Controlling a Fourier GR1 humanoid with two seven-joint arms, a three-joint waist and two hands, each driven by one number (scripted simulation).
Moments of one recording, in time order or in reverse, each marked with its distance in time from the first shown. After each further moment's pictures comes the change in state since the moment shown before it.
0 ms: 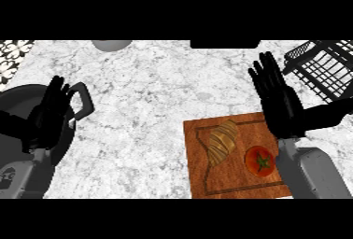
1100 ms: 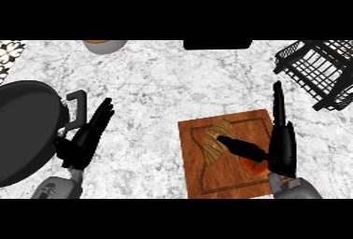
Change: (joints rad) left arm 0.089 -0.071 -0.228 0.006 -0.195 -0.100 -0.115; right arm 0.183 -0.070 0.230 -0.072 0.757 -0.499 0.098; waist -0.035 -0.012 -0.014
